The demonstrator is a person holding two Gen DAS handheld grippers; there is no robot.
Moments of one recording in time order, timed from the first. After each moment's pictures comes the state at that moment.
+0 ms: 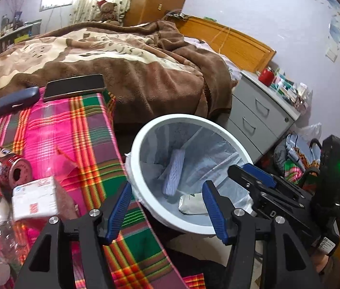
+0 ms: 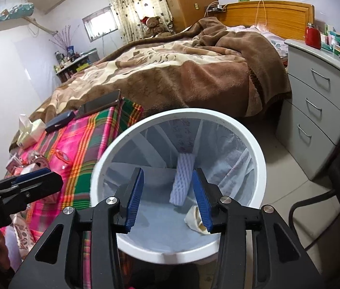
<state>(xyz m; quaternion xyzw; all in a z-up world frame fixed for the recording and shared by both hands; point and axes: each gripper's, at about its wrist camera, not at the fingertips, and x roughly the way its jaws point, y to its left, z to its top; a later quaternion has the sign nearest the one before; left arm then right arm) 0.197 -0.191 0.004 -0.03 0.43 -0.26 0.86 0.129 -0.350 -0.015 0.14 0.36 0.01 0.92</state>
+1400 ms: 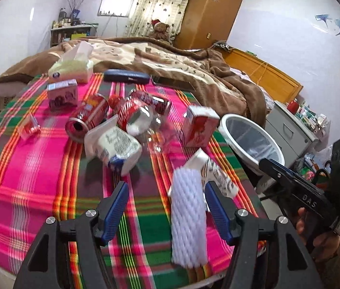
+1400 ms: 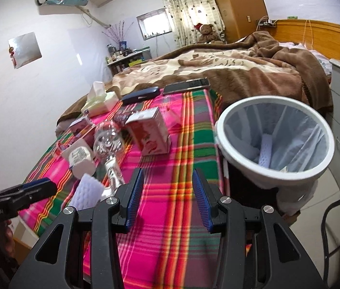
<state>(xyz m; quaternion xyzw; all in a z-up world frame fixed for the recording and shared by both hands) 0.049 0.022 -0.003 -0.09 0.38 -0.15 0.91 0.060 -0.223 -0.017 0.11 0.32 0.13 0.93</state>
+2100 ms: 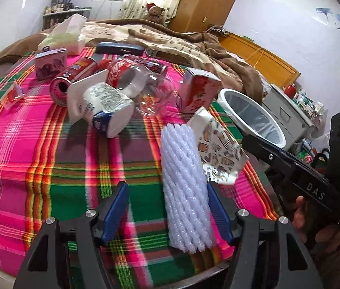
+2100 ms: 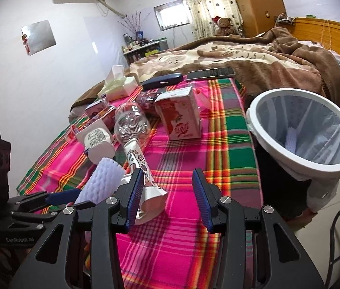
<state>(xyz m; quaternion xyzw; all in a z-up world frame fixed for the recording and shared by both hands) 0.048 0.016 -0.050 -0.09 0.42 -0.17 0.89 0.058 -0.187 -0.028 0.10 0.34 0.18 0.92</state>
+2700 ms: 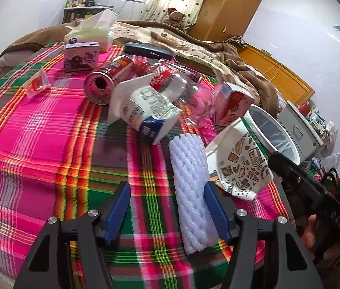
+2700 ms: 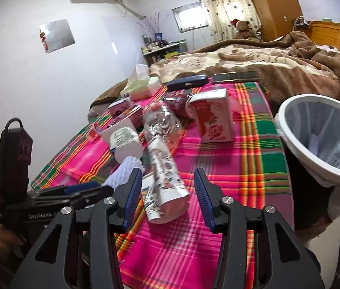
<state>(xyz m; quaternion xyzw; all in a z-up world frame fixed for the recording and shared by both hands) 0.061 0.056 -0.057 -0.13 0.42 -0.12 0.89 0.056 -0.164 -0.028 0.10 0.32 0.24 0.91</state>
